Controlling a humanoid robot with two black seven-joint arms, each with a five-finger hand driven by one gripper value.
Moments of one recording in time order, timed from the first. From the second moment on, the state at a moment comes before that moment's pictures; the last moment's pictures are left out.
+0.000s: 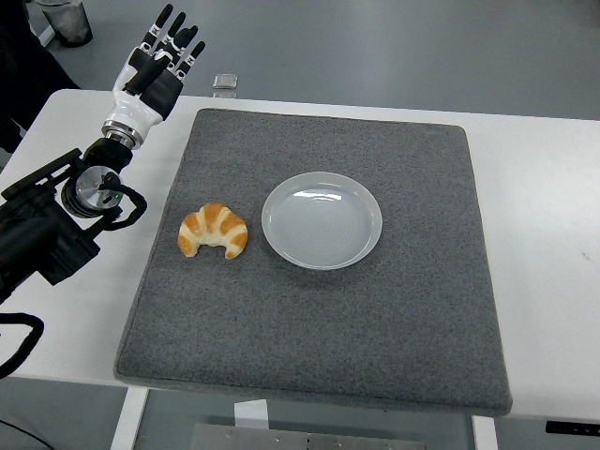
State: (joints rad) left arm -0.86 0.28 -0.66 -0.59 -0.21 -0.41 -0.43; right arm 0.00 0.00 -0.01 0.11 0.06 0.11 -0.04
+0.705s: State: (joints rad) left arm -0.92 0.45 -0.59 -0.70 0.15 -0.44 -0.42; right arm 0.00 0.00 -0.01 0.11 0.06 0.11 -0.04
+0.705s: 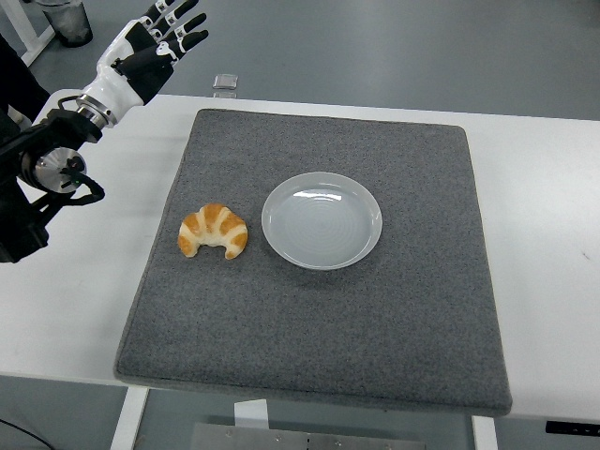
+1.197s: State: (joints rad) left arm -1.00 0.72 -0.38 -0.95 0.75 -0.61 -0.42; right arm 0.00 0.00 -0.01 0.11 0.06 0.11 -0.04
